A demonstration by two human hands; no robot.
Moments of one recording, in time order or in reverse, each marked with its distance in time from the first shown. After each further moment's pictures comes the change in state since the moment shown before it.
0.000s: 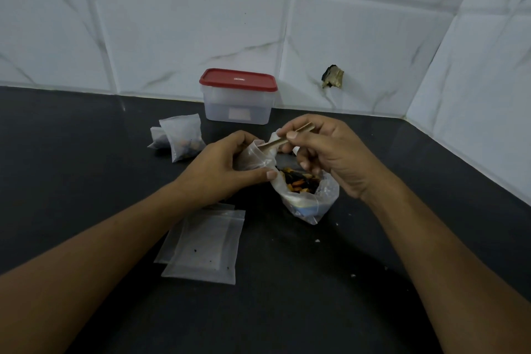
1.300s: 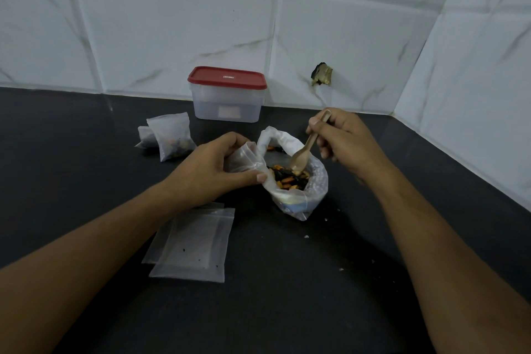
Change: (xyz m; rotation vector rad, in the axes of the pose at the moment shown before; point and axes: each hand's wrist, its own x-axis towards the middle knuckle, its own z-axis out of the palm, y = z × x) left_hand 0.001 -0.002 0.003 0.056 -0.034 -0.017; right_hand 0.004 0.012 -0.036 -0.349 0.320 -0.003
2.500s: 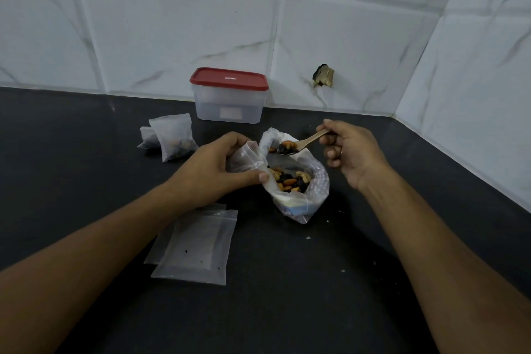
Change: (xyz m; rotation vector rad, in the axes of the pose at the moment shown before) left_hand 0.000 0.001 0.001 -0.025 0.037 0.002; right_hand 0.004 0.009 0.006 0.506 0.131 0.377
